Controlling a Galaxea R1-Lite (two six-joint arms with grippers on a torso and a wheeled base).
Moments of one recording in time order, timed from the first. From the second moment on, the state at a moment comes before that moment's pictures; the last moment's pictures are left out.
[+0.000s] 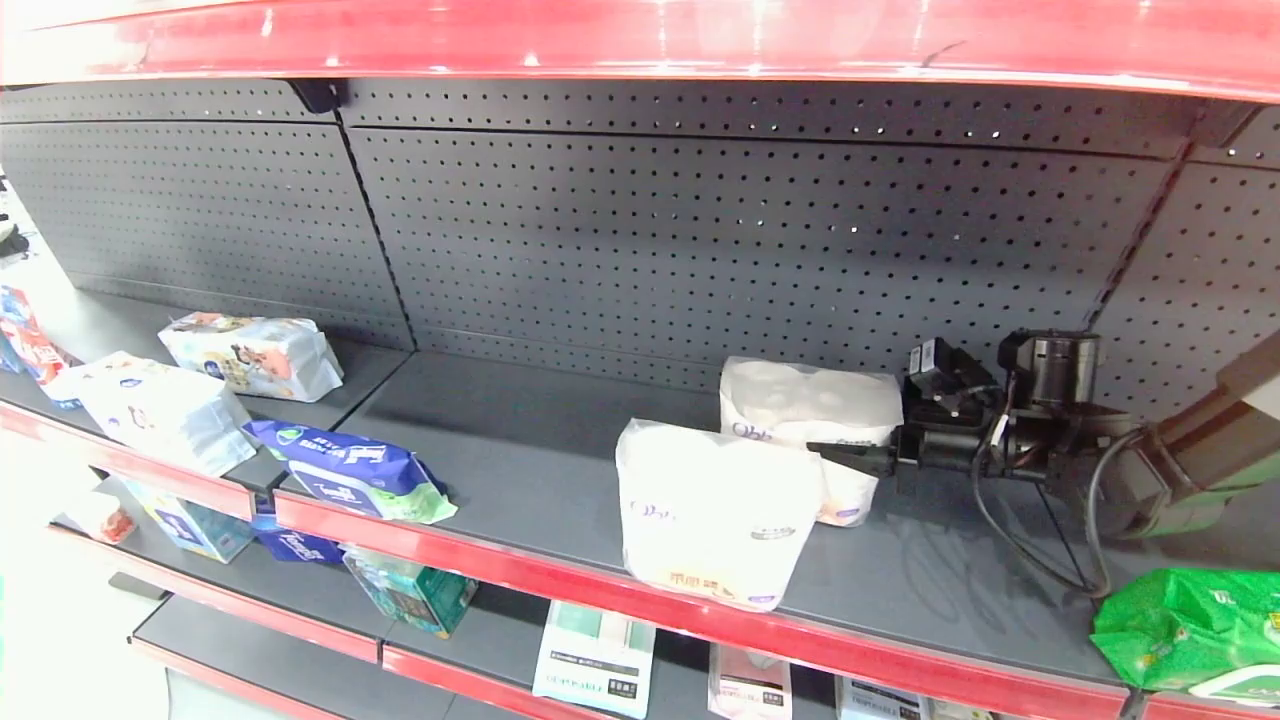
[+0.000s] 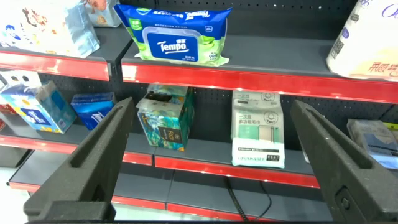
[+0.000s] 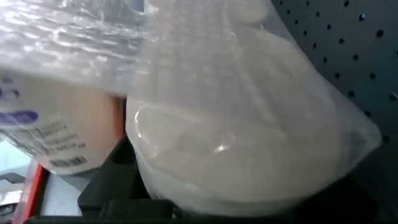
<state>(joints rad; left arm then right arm) -0.10 0.10 0.00 0.00 -0.01 0.02 0.08 2.07 -0.84 -0.85 0.94 -0.60</state>
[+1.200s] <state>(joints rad) -0.10 0.10 0.00 0.00 -0.01 0.02 0.16 2.15 -0.90 -0.85 0.90 -0.59</state>
